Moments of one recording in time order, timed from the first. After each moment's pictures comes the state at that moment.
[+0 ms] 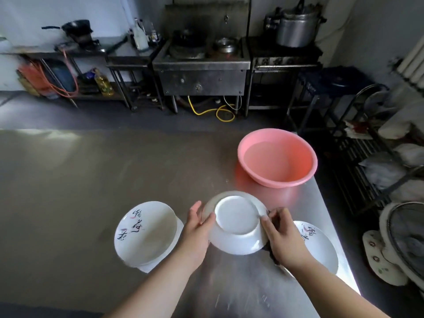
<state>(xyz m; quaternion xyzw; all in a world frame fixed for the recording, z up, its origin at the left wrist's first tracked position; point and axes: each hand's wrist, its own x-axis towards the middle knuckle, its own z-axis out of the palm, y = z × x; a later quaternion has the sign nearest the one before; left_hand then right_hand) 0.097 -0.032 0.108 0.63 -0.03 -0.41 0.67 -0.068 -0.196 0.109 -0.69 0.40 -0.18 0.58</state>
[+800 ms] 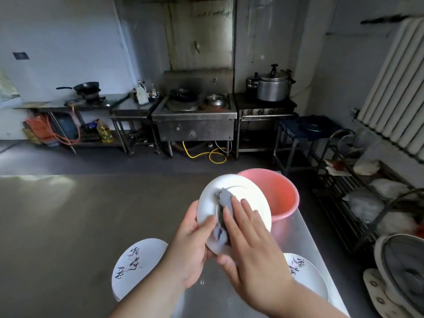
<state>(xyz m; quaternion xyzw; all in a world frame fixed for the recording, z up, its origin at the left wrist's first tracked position) 0.067 -0.022 0.265 0.50 -0.25 -0.40 0.73 -0.066 -0.133 0.234 -0.94 0.07 -0.32 0.09</state>
